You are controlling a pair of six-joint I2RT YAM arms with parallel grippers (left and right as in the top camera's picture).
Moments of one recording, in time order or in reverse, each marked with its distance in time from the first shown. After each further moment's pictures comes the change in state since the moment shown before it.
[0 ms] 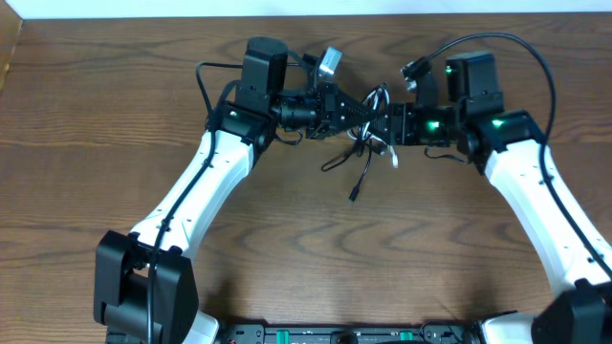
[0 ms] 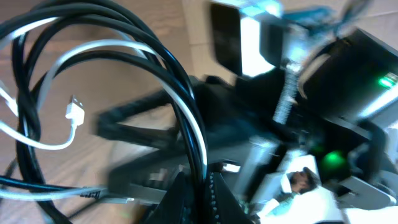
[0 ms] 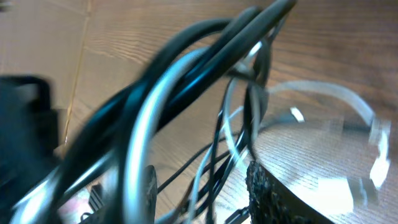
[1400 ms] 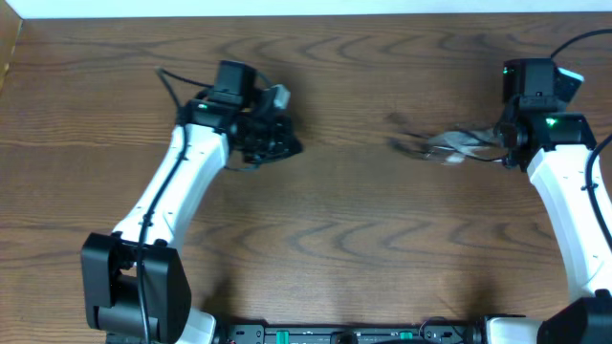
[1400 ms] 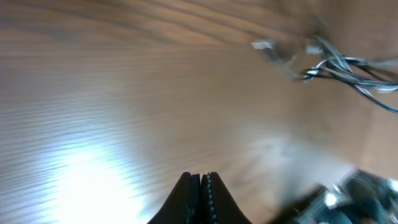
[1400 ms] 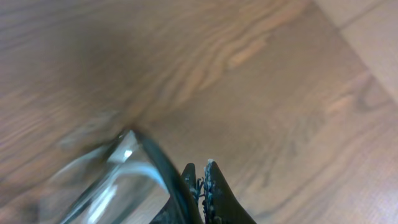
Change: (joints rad) left arm 0.157 -0.001 0.006 -0.677 -0.557 0.539; right arm -0.224 -0.053 0.000 -0.210 1.257 0.090
